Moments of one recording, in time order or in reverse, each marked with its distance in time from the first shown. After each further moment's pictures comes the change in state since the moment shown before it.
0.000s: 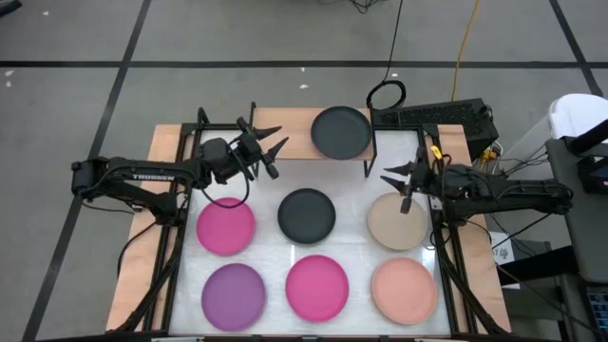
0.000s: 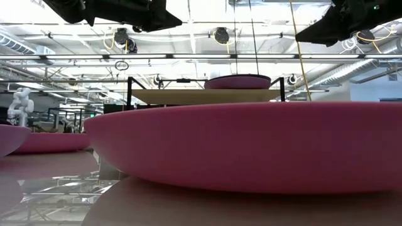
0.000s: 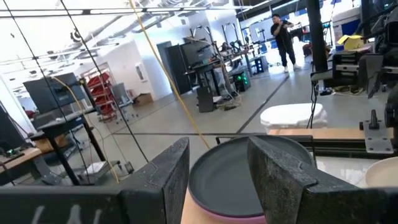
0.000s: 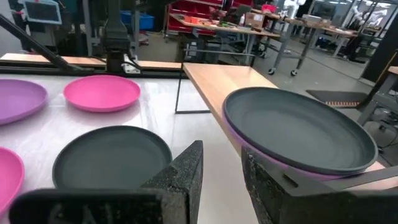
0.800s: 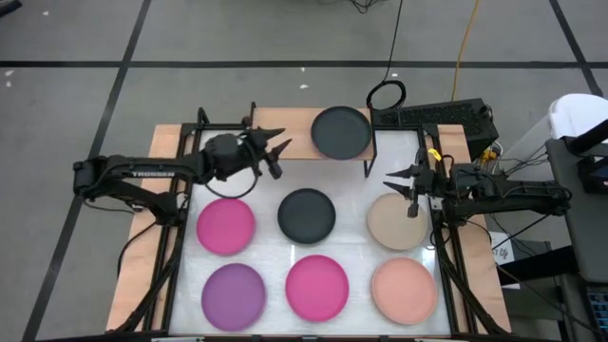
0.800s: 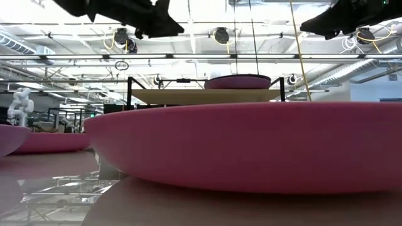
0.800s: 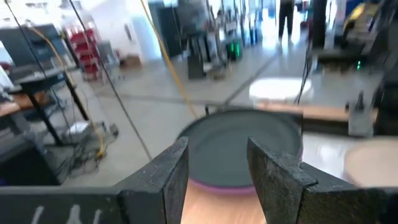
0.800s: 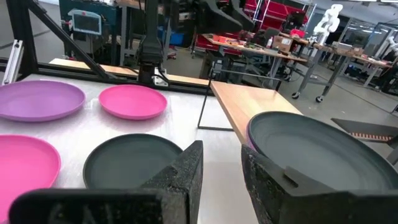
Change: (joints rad) left arm 0.010 0.008 0.071 -0.217 0.000 -0.163; right arm 0.003 -0.064 0.000 0.000 -0.128 -0.088
